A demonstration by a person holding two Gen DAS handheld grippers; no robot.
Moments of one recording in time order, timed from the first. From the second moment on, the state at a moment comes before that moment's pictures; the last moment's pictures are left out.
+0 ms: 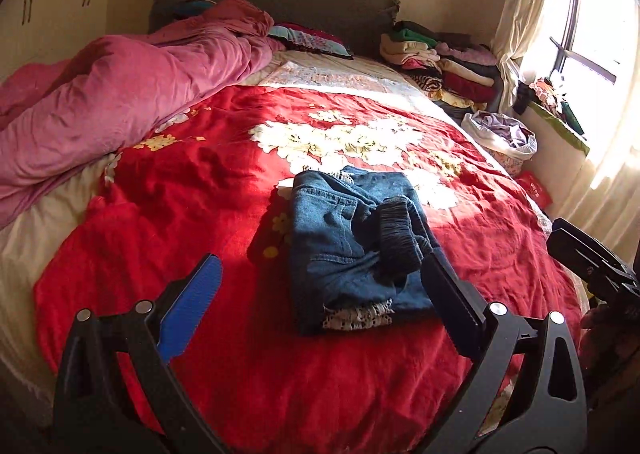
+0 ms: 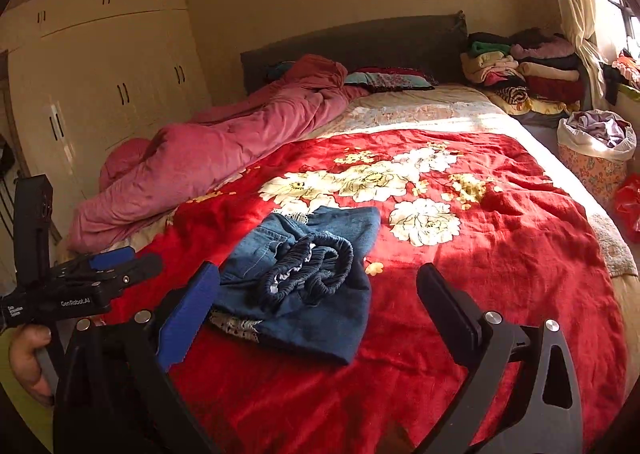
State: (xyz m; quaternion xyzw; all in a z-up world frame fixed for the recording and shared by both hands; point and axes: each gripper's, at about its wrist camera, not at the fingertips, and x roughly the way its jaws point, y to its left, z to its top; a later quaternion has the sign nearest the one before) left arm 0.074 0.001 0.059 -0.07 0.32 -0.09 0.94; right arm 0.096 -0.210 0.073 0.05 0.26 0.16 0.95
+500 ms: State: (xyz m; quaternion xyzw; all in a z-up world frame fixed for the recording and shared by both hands) left arm 0.043 -0.008 0.019 -0.04 0.36 -0.08 0.93; right arm 0.066 -0.207 0.034 0.03 0.32 0.14 0.94
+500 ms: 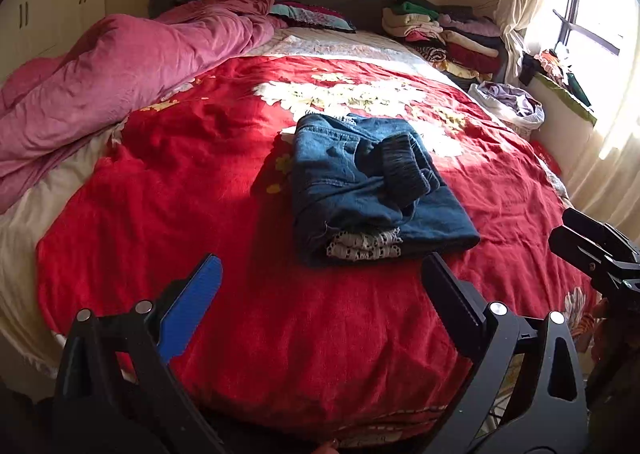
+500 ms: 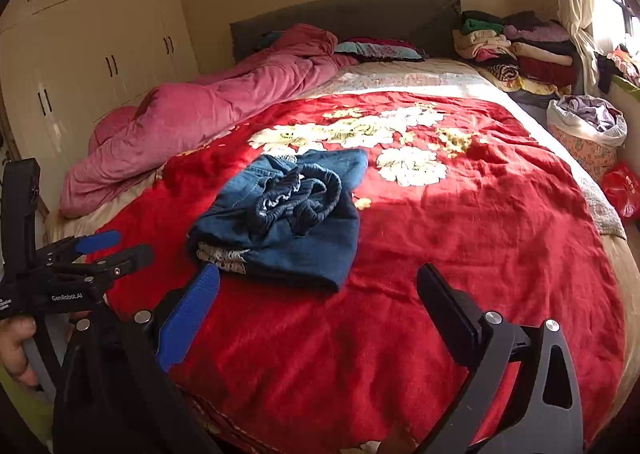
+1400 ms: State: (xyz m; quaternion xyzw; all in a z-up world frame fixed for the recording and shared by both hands) left arm 0.040 -0.008 0.008 -0.04 0.38 -0.08 0.92; right arm 0.067 -0.203 0.021 0.01 0.32 0.12 0.94
